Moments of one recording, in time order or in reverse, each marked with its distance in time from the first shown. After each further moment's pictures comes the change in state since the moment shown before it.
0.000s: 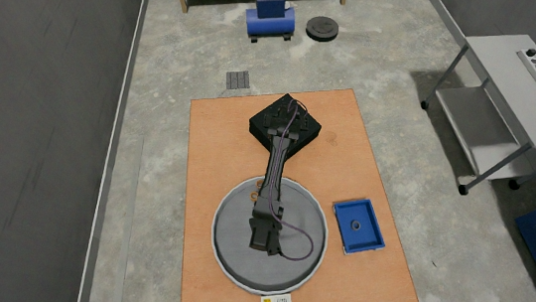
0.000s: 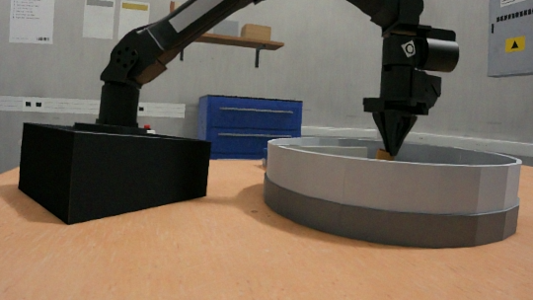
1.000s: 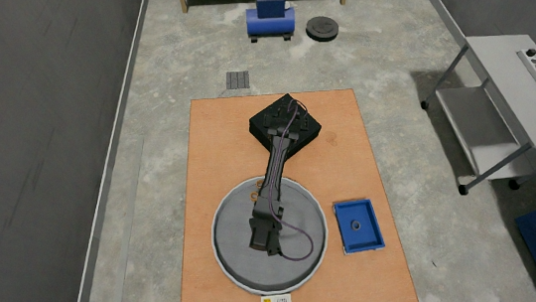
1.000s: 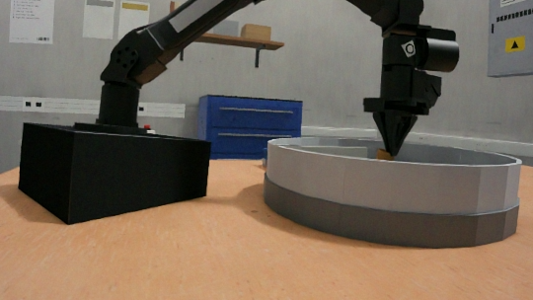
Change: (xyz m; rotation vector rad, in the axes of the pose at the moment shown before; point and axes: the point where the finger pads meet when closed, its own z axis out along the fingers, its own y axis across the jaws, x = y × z) arm 0.000 0.000 0.000 0.001 -0.002 0.001
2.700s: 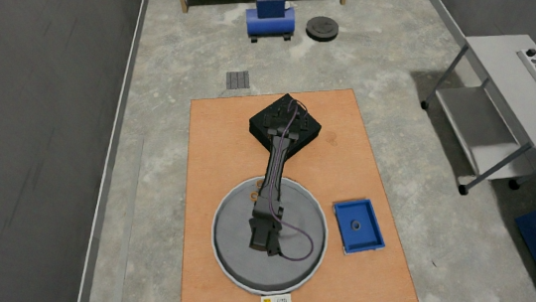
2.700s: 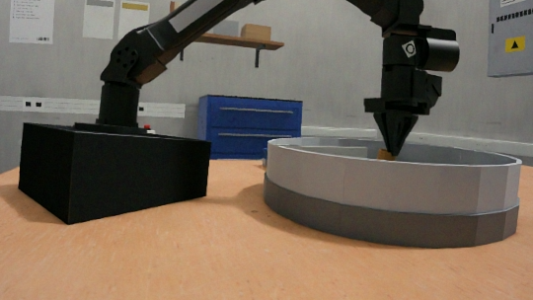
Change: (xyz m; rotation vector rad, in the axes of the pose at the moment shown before) arm -0.002 -0.001 0.000 0.004 -0.007 0.002
